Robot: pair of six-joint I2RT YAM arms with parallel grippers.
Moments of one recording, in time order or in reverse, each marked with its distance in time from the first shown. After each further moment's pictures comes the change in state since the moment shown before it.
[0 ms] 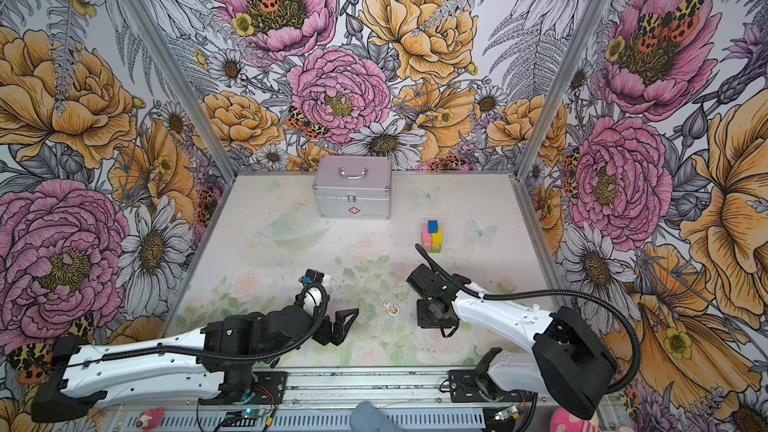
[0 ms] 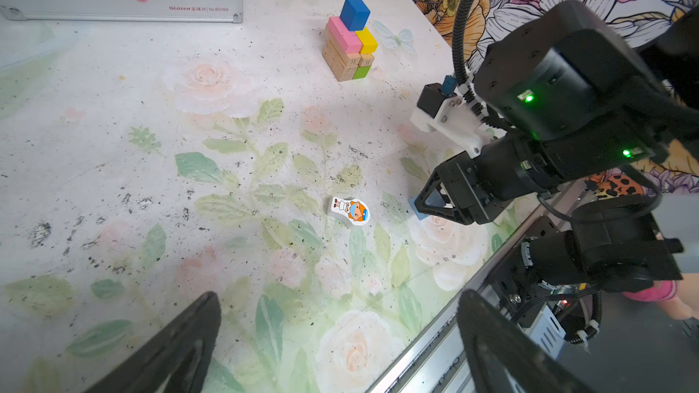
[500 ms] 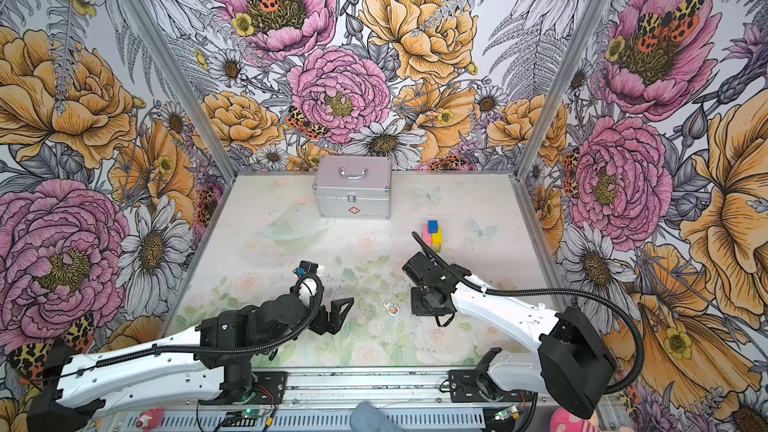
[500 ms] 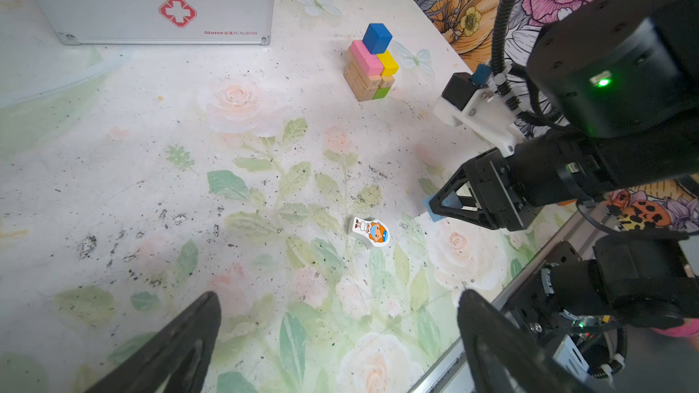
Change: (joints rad) left arm 0.126 -0.018 0.018 -0.012 0.035 0.058; right arm -0.016 0.005 0.152 -0.047 0.018 -0.039
